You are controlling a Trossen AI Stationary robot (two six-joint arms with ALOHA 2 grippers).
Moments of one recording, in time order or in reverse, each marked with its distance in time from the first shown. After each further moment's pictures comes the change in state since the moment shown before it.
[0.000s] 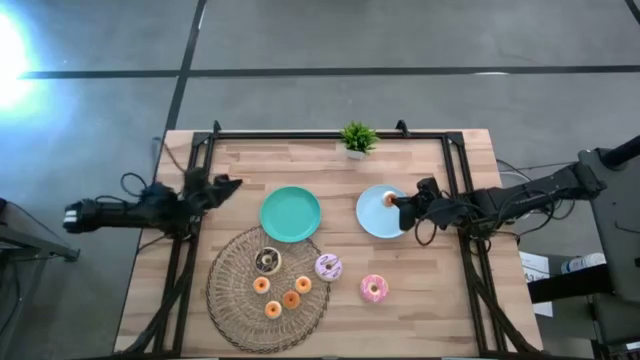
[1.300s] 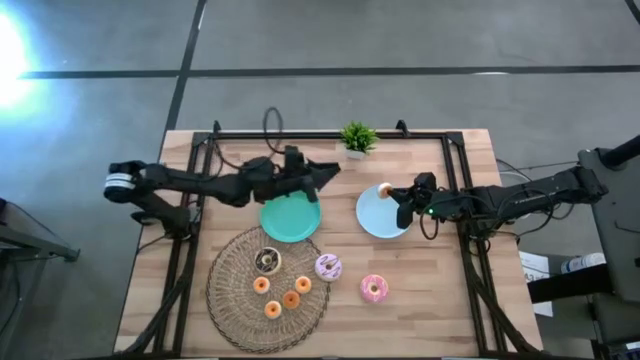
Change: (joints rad) left arm 0.035 1.176 0.886 0.047 -0.041 0.172; right arm -0.062 0.003 0.000 0.159 0.004 -0.338
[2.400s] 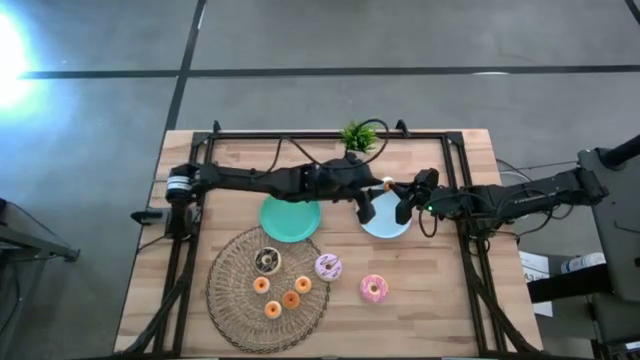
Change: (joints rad) left arm -0.033 0.469 0.722 -0.706 0.058 0.497; right arm -0.030 -0.001 0.000 -0.002 0.058 -0.086
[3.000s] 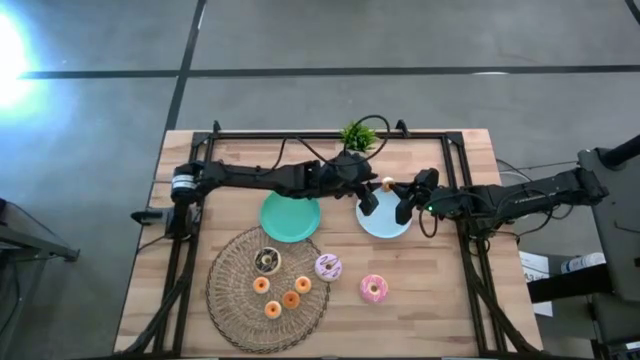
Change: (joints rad) left arm 0.033 0.023 0.007 -0.049 -0.064 -0.137; right arm 0.000 -0.002 0.000 -0.003 0.000 -0.010
